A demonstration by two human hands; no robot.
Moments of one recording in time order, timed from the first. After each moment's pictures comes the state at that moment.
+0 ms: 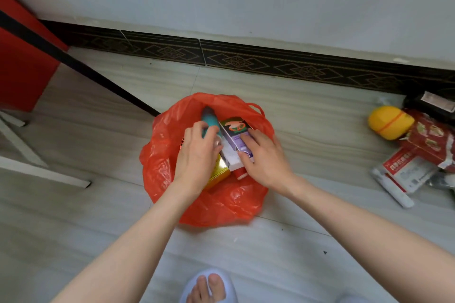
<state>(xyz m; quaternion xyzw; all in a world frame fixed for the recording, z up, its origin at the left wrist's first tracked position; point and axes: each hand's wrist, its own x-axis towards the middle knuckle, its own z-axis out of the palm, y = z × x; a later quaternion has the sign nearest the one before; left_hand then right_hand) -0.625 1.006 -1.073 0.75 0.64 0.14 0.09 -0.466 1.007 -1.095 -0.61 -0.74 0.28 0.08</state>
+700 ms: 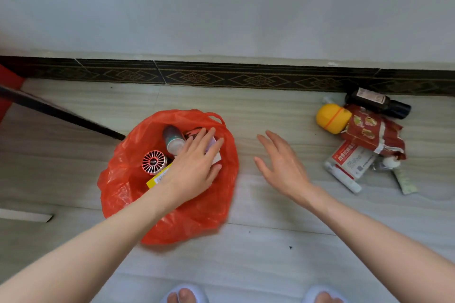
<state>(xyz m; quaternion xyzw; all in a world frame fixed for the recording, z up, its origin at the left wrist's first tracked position) -0.572 1.014 -1.063 0.88 0.46 -0.01 0.10 -0.360 0.975 -1.077 -0.68 -0.68 0.24 0.15</state>
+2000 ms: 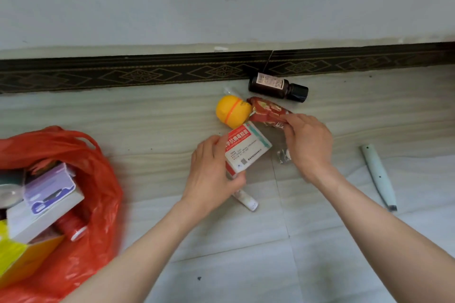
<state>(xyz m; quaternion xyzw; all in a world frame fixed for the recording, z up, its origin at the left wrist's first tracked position) -0.319 0.997 -1.134 0.83 0.45 0.16 0.28 -0.128 0.968 -1.089 -0.83 -0.55 -0.03 0.14</state>
